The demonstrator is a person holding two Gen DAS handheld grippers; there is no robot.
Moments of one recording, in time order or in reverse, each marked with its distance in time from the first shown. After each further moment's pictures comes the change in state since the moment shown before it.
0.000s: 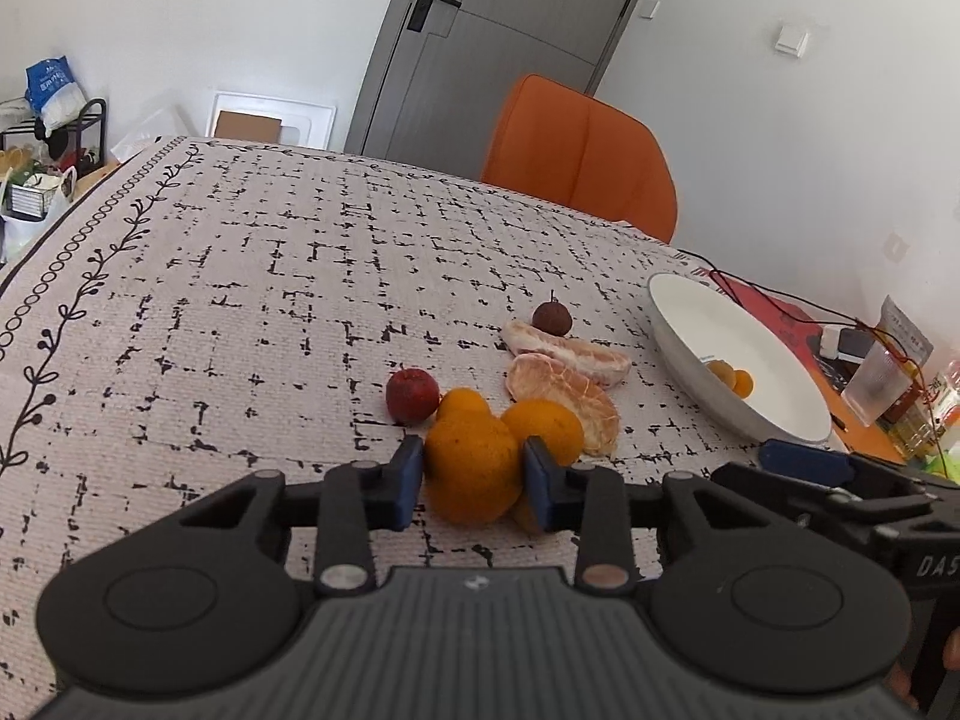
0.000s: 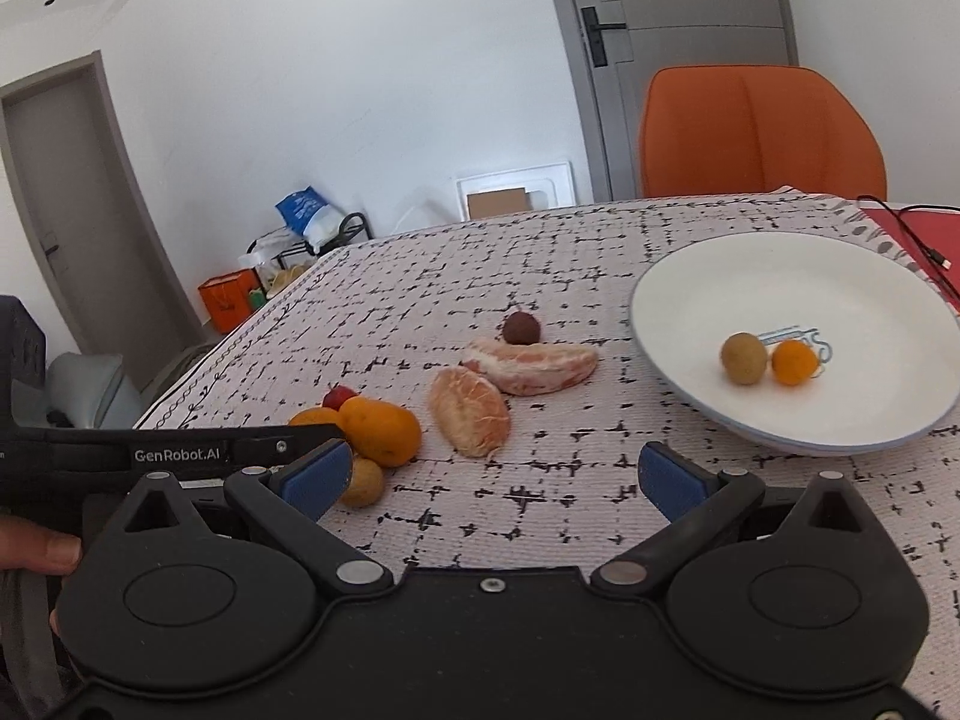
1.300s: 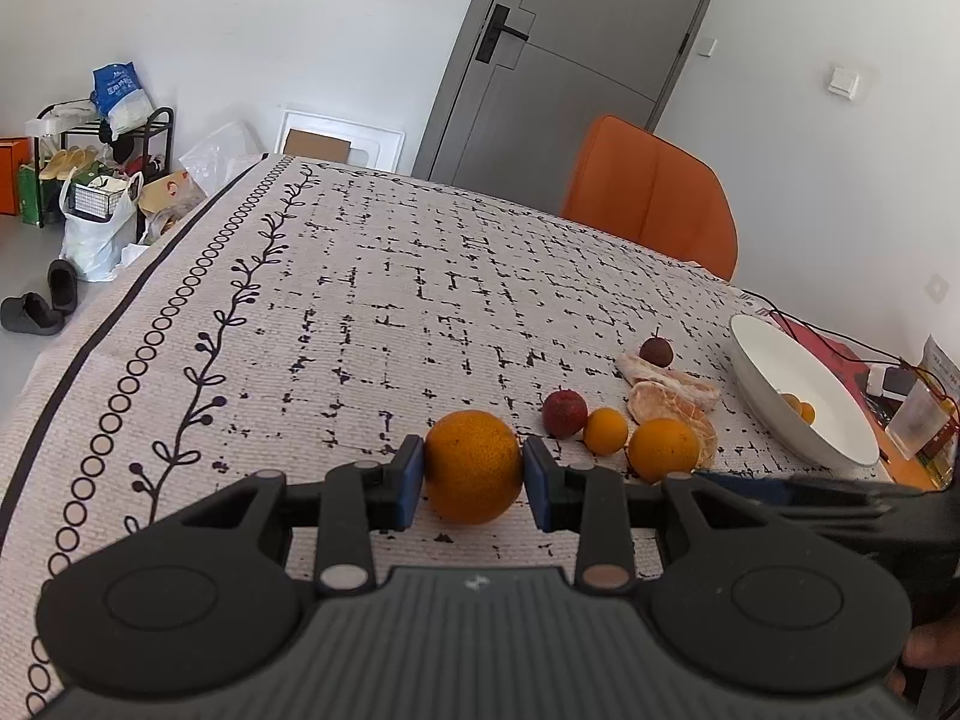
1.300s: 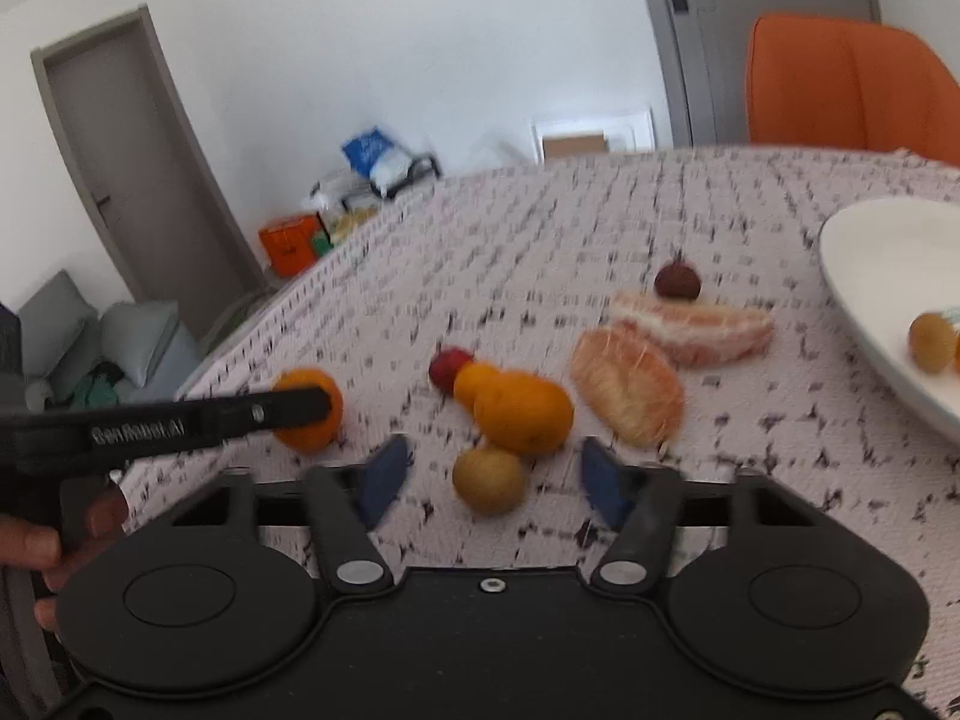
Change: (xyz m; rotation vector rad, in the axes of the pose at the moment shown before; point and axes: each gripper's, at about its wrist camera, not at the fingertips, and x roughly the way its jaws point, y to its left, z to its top) left arm -0.035 0.052 0.002 -0.051 -0.057 0.103; right arm 0.051 0.045 0.002 -0.034 0.138 0.125
